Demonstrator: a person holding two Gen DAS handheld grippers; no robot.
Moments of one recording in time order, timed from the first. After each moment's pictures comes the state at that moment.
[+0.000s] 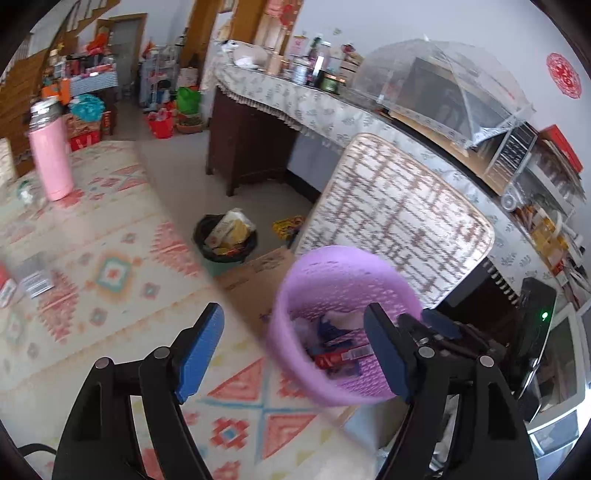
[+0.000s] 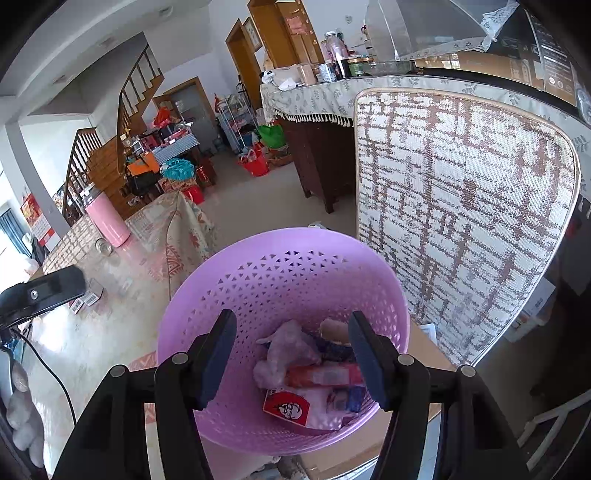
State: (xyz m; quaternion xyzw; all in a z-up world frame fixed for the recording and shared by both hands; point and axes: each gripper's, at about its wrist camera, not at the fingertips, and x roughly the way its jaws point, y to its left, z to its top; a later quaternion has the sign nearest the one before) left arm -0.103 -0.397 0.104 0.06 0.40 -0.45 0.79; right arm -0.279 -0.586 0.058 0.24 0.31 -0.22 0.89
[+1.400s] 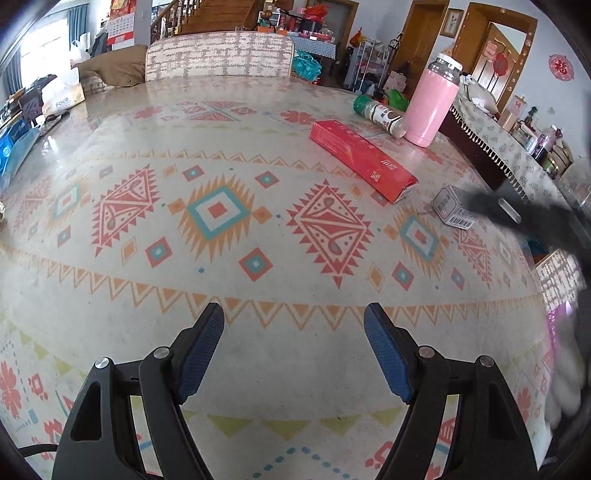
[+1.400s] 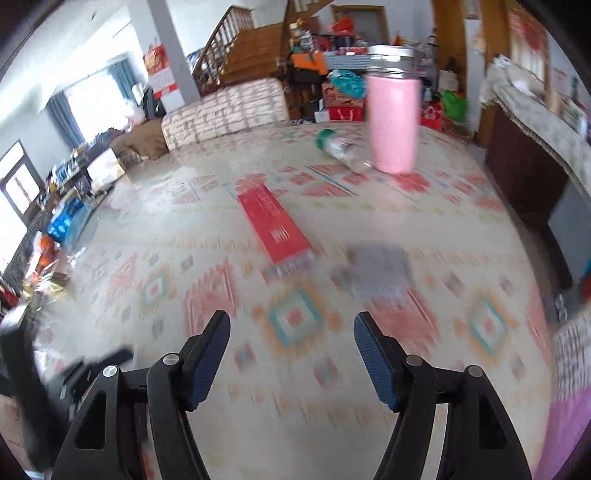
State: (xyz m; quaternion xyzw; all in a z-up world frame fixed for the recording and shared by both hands) left arm 0.032 -0.059 0.014 -0.04 0.47 -0.12 0.88; right arm 0.067 -0.250 0.076 0.07 0.44 0.06 0.89
